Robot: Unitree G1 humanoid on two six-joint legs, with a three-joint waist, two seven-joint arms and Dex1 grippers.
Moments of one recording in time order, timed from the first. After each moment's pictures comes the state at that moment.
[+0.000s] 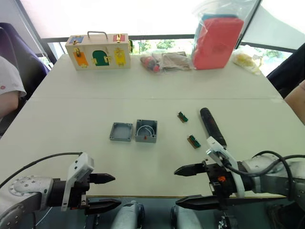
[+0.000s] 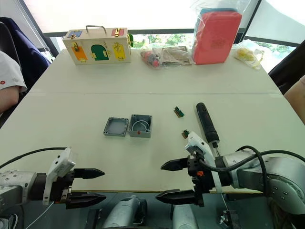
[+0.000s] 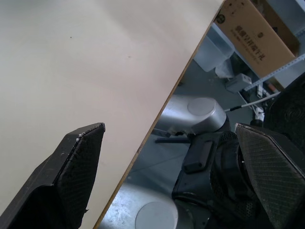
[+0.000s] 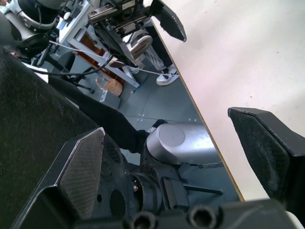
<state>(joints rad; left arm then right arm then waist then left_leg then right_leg) 0.36 0.98 0.29 -0.67 -0.88 0.80 -1.00 -0.12 -0.99 -0.06 -0.76 1.27 1.06 0.74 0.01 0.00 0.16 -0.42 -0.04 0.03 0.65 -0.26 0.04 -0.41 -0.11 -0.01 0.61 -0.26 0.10</state>
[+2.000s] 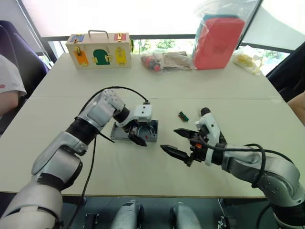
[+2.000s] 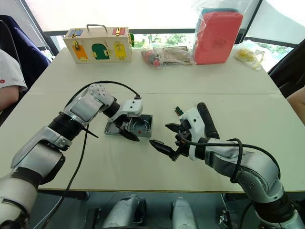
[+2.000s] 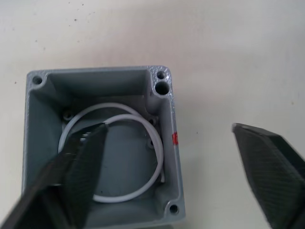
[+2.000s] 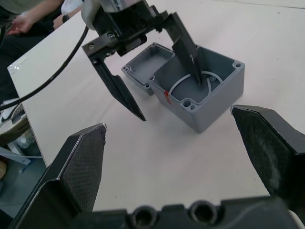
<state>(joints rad) -1.04 0.54 -0.60 0.45 -0.03 0.33 -1.50 -0.24 -0.69 0.04 -0.68 0.99 0.94 0.24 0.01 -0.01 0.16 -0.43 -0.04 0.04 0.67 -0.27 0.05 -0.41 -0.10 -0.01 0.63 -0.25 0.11</state>
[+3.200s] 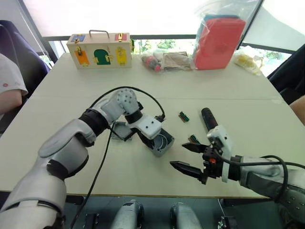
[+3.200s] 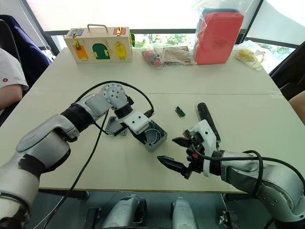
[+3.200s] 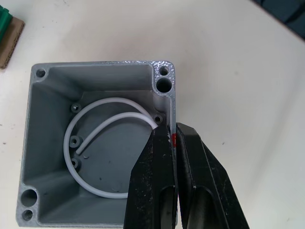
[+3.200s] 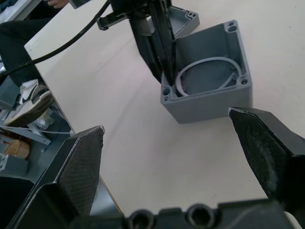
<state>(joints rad) -1.26 0.50 -0.97 0.72 -0.24 -0.39 -1.61 -0.04 -0.81 -0.12 -0.79 1.11 0.99 0.32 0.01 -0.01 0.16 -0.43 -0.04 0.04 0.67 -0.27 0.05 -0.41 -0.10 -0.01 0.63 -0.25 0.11</state>
